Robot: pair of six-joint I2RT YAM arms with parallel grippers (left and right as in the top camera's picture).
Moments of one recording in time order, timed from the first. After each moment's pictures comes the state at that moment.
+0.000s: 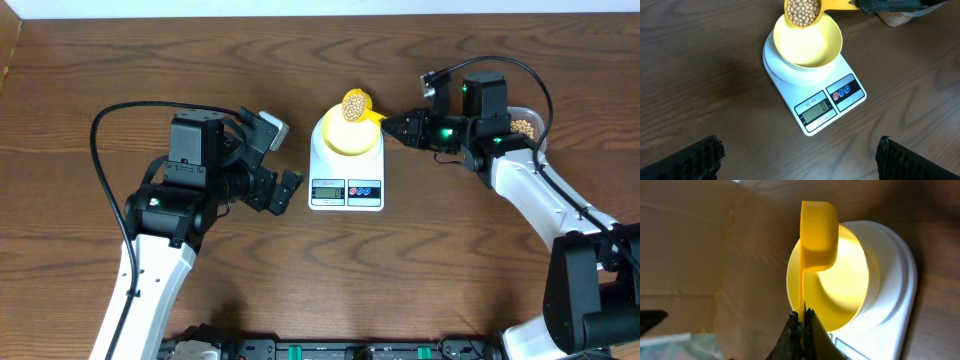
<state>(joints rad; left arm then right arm) -0.19 1.17 1.08 -0.78 0.39 0.25 0.19 1.70 1.04 -0.07 -0.78 0.51</state>
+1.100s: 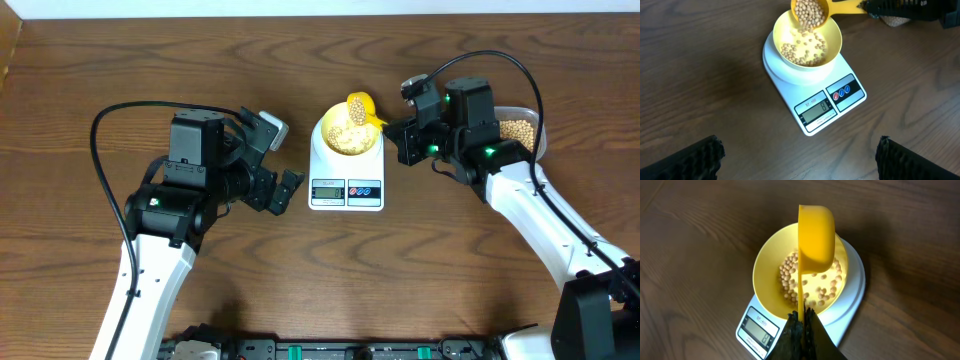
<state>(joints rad) -0.19 1.17 1.08 -0.78 0.39 0.25 0.29 1.58 1.05 -0.22 -0.48 0.08</state>
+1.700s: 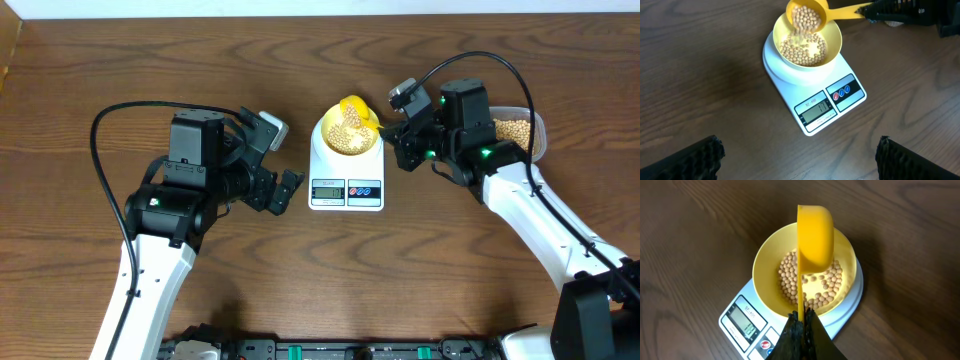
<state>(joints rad) -0.19 1.17 1.08 -0.78 0.39 0.25 0.31 1.58 1.05 -0.23 -0.47 -0.13</state>
